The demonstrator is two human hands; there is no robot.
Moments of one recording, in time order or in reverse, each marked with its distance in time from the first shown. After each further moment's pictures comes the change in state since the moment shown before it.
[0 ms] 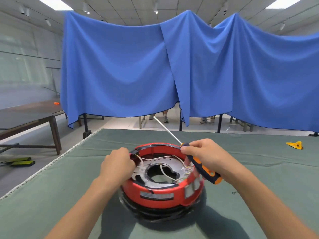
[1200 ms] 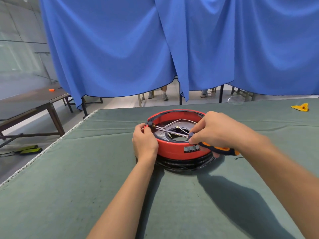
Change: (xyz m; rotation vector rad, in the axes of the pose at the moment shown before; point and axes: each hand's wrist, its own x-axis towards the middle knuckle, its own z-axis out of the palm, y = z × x) left_hand 0.008 0.053 0.085 -0.928 0.259 -0.293; right_hand -0.007 0.015 -0.009 -0.461 -0.052 0.031
